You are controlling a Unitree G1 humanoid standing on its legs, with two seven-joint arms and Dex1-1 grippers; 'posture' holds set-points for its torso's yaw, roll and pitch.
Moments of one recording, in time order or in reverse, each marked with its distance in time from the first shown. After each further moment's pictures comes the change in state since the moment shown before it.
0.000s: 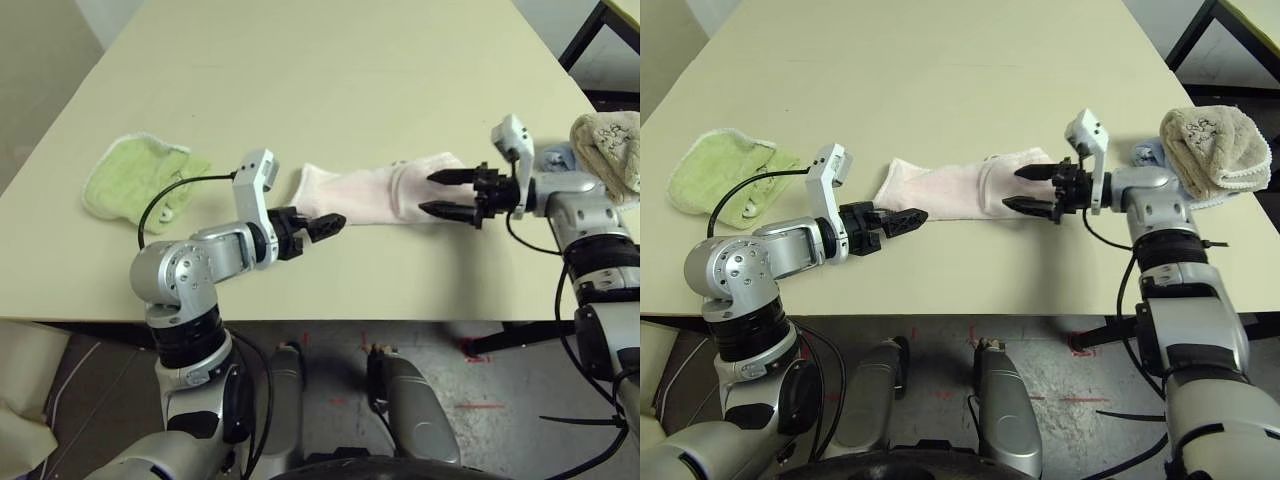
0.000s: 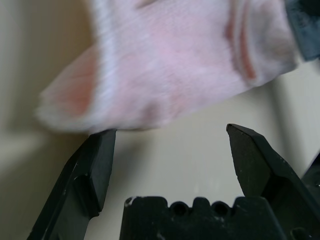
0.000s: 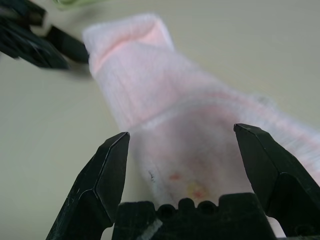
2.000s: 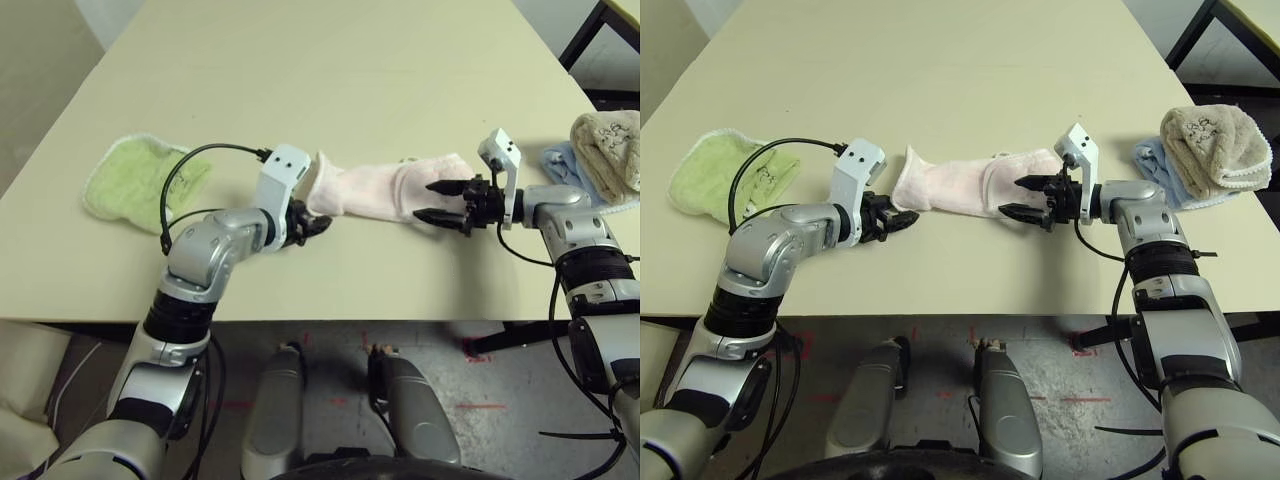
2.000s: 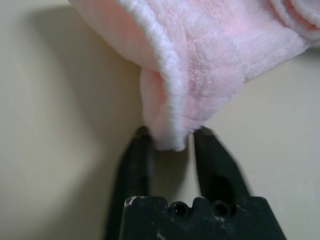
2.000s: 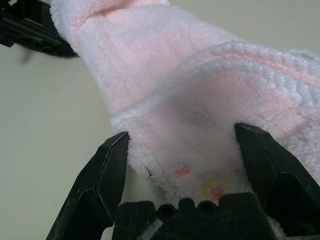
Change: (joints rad) left arm -0.051 0.256 -0.462 0.179 0.291 -0.428 -0.249; right arm 0.084 0.096 0.045 -0.019 -0.051 0.084 -0.171
